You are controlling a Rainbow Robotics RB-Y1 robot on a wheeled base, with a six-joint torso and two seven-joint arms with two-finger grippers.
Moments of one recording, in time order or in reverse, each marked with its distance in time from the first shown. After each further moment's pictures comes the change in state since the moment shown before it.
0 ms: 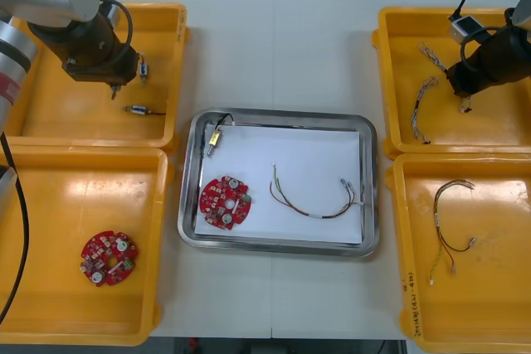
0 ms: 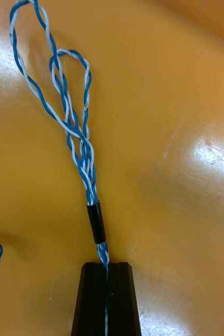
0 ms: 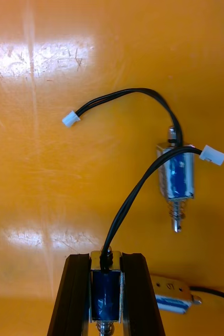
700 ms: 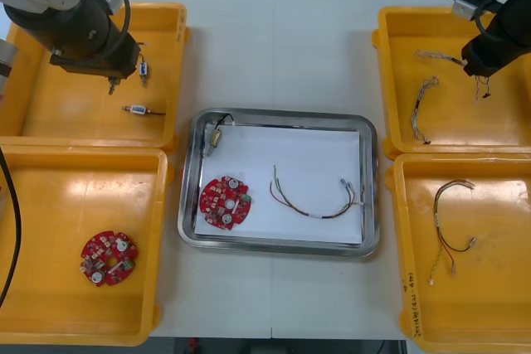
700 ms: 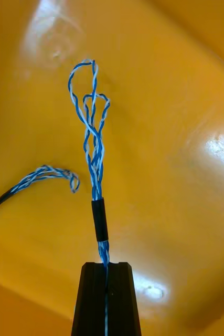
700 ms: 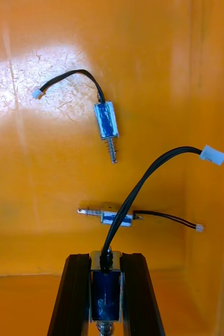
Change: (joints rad) right arm 0.020 -0.002 0.000 -0.369 0.068 0.515 -0.001; left arm 0.121 0.017 0.066 -0.460 0.013 0.266 0.076
